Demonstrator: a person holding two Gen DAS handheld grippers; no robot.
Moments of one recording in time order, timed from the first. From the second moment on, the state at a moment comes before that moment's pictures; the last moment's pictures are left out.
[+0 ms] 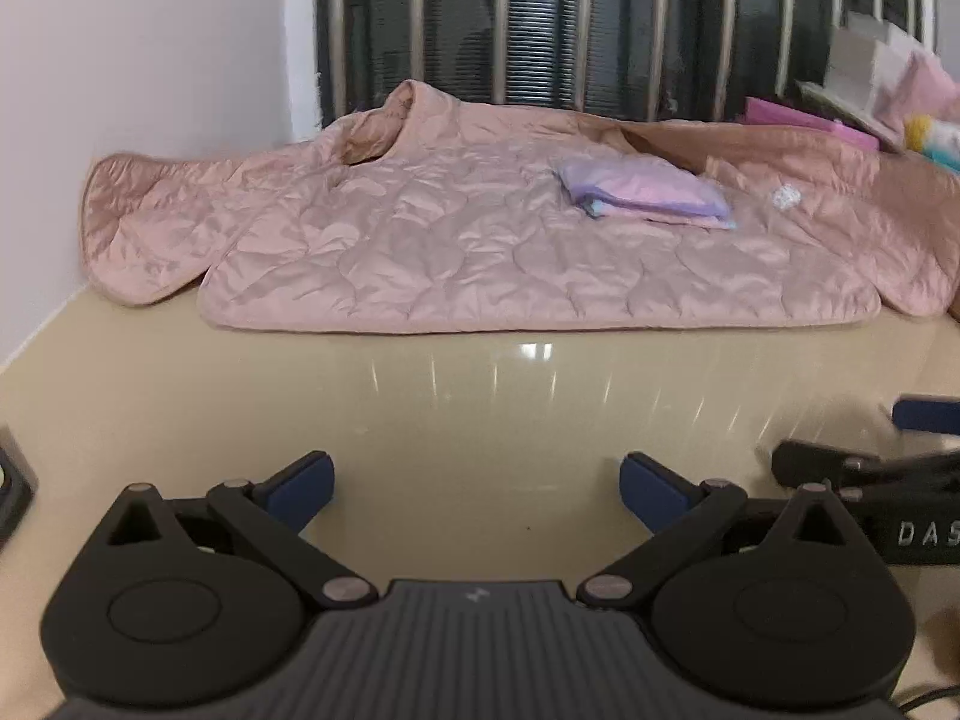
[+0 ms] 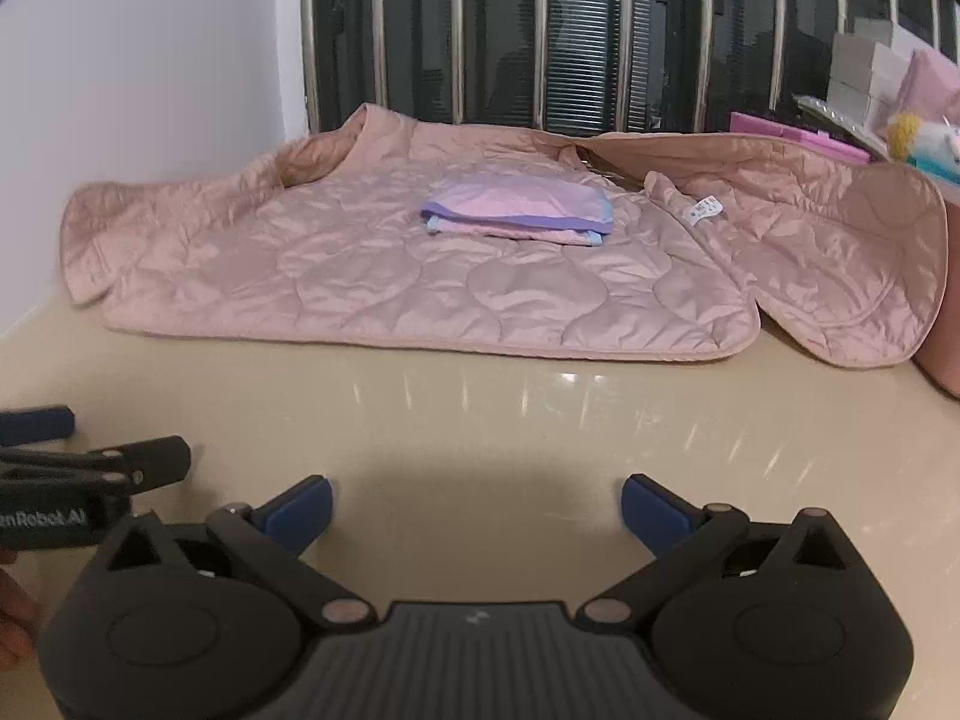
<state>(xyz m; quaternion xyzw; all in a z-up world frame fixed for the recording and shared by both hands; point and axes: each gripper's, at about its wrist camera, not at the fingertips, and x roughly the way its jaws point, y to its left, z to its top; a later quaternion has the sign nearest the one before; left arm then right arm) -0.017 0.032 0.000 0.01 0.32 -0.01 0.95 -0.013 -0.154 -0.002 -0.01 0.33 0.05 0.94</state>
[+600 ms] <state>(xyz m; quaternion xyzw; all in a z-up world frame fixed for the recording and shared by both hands) -0.005 0.029 0.001 0.01 0.33 -0.03 0.94 -0.015 -0.158 -0.003 0.00 0.33 0.02 0.94</state>
